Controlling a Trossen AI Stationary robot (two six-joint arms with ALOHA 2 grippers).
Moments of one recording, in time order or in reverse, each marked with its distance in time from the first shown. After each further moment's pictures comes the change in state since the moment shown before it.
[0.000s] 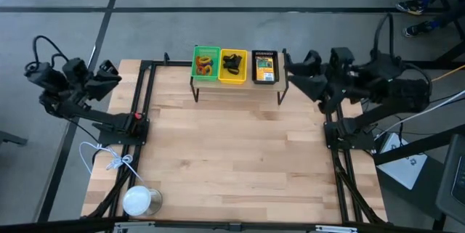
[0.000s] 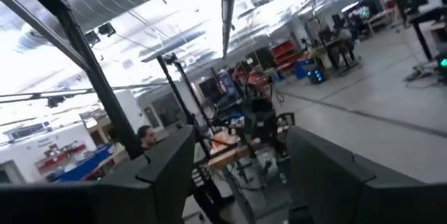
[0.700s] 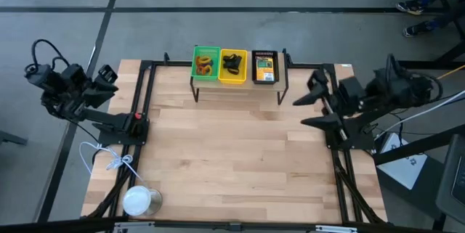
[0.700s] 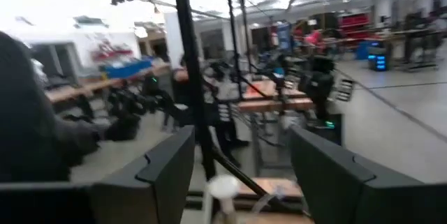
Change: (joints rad) left arm -0.005 -0.055 -0.013 -0.069 0.142 0.071; right arm 0.189 -0.054 -0.033 -0.177 -0.145 -0.275
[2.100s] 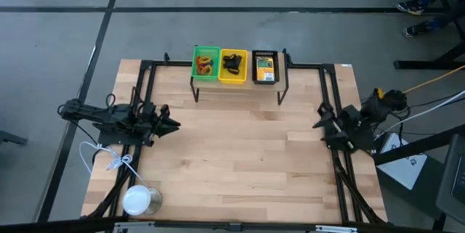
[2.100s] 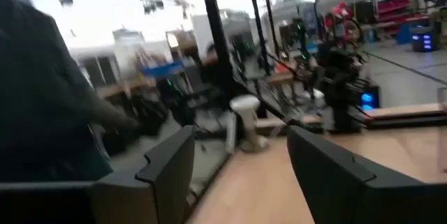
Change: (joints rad) left arm -0.002 -0.165 -0.925 0.553 -0.036 -0.209; right arm 0.140 -1.081 -1.159 0.111 0.033 0.068
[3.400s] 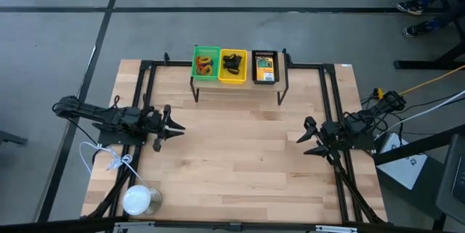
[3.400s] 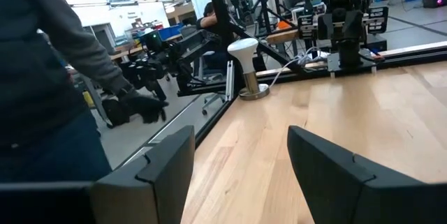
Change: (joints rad) left arm -0.001 0.153 -0.004 -0.093 -0.005 0.341; right arm 0.000 0.013 -0.317 0.206 -0.021 0.068
